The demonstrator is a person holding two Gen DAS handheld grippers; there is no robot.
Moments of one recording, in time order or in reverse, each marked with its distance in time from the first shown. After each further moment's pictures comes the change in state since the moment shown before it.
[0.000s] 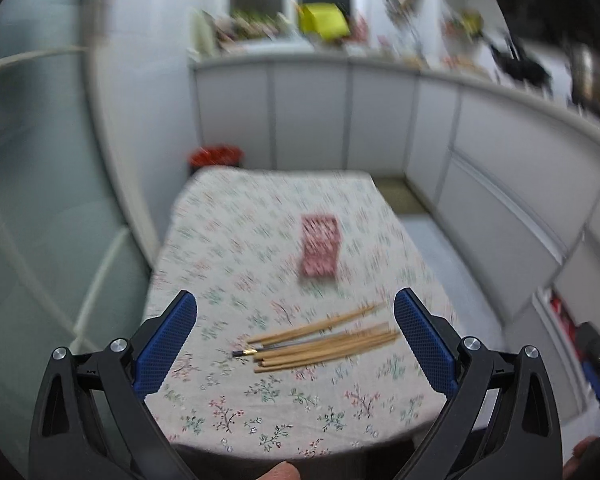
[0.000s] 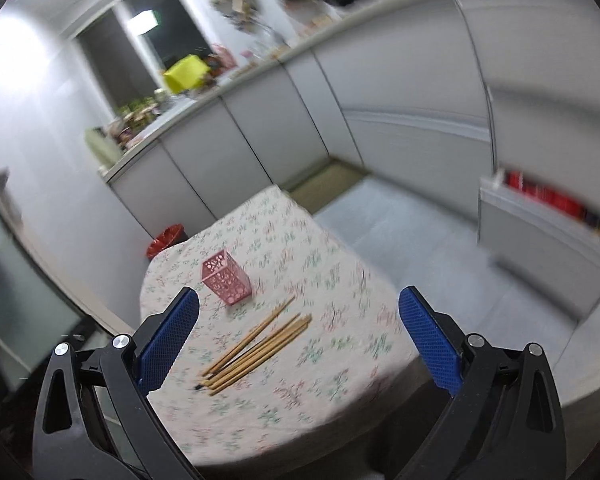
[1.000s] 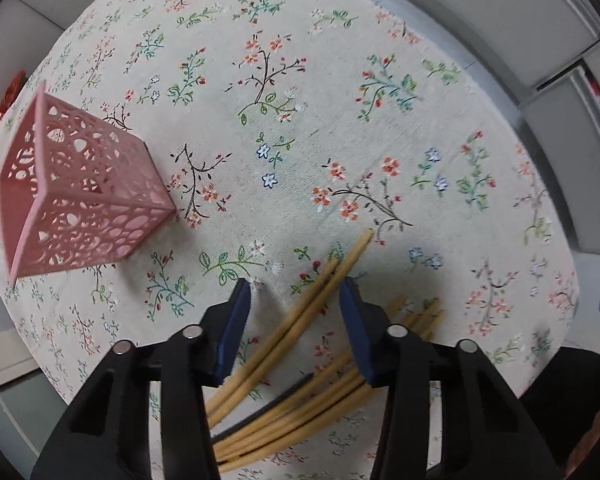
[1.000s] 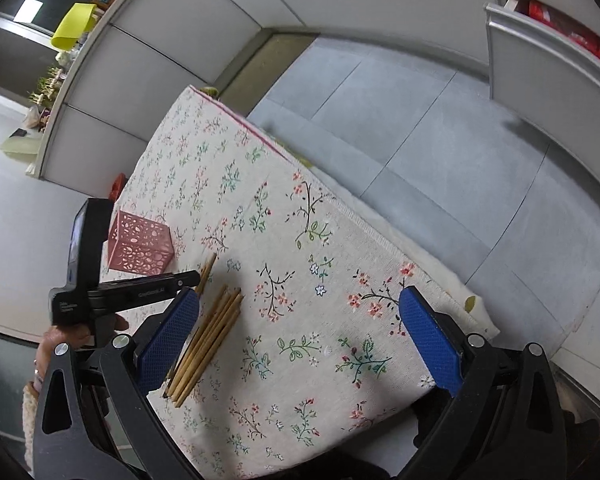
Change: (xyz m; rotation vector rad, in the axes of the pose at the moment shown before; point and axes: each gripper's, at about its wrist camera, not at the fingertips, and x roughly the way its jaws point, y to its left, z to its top) left arm 0.350 -0.132 -0.007 0.571 0.818 -0.198; right arm 0.212 -0.092 0.003 0.220 0.433 -0.049
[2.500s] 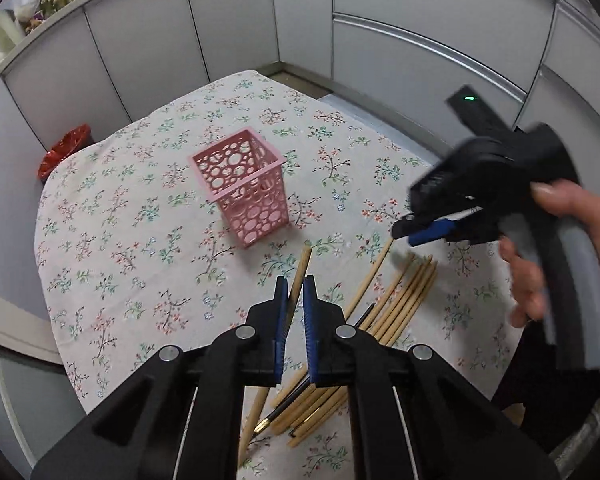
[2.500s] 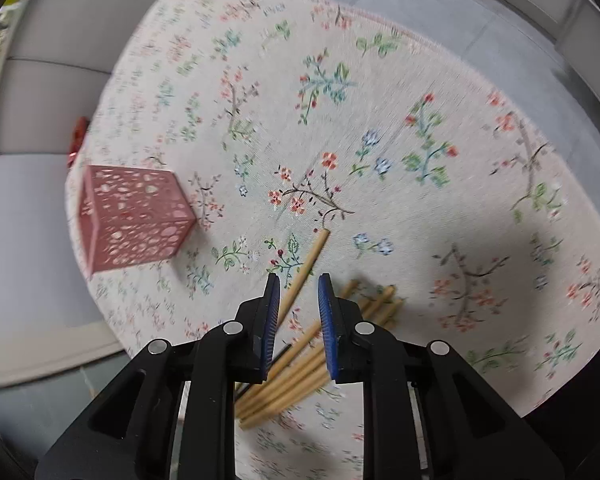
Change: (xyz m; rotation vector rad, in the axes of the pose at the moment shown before) left arm -0.099 0.072 -0.159 -0.029 -0.565 -0.026; right arm 0.144 0.136 0.012 0.093 0.331 -0.158
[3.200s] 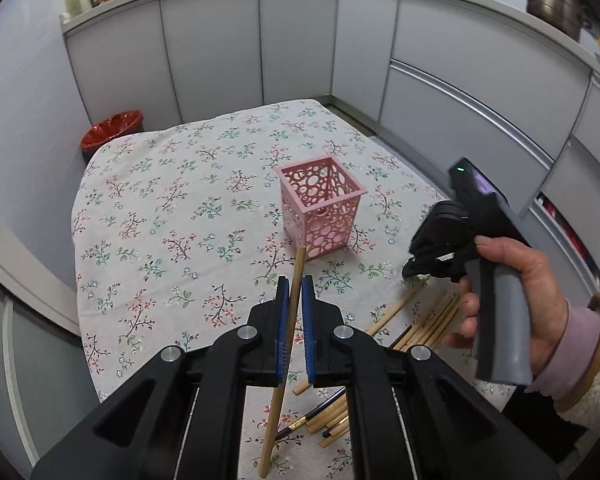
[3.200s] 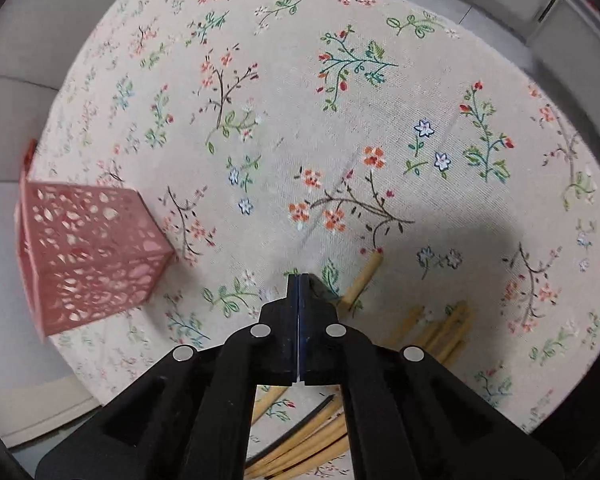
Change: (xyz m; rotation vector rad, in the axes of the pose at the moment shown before) left arm -0.032 0.056 -0.016 -0.198 -0.124 0.054; right arm 0.035 0.018 0.006 0.082 -0.085 -0.099
